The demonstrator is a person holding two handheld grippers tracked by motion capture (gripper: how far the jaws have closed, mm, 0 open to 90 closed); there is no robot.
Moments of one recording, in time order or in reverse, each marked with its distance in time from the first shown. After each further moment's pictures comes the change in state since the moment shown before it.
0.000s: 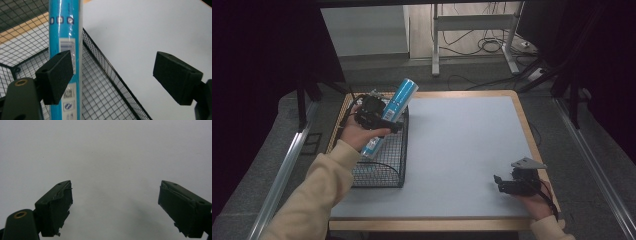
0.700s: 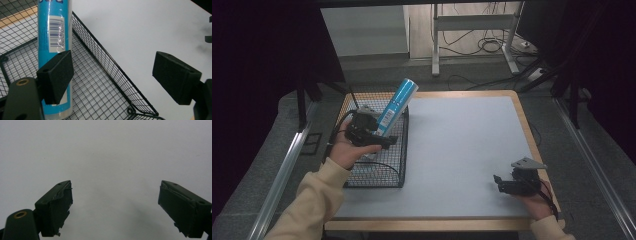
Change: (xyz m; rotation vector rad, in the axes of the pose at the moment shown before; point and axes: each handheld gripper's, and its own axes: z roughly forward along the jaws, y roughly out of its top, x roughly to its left) left arm -0.004 -0.036 -0.014 -0.039 -0.058 0.000; right arm 0.000 0.000 -0.001 -0.010 0.006 -0.003
